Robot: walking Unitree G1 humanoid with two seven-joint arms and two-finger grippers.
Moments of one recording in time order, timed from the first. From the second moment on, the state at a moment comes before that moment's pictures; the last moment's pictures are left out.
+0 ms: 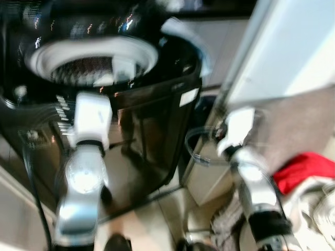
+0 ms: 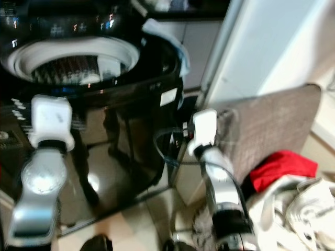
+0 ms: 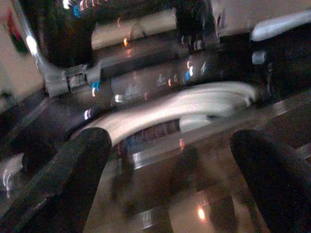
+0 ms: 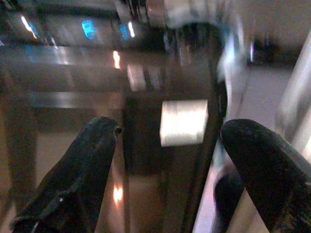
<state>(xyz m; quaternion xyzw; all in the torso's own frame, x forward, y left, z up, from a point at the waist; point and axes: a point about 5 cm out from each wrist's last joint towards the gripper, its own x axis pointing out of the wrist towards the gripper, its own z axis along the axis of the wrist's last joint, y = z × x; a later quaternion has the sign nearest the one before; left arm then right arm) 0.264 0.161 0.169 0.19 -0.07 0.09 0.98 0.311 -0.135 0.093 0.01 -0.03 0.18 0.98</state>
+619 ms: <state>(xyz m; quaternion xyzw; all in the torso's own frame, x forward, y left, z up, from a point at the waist) 0.272 0.169 0.152 0.17 -0.04 0.14 0.98 0.333 -0.069 0.111 0.03 -0.03 0.31 0.95</state>
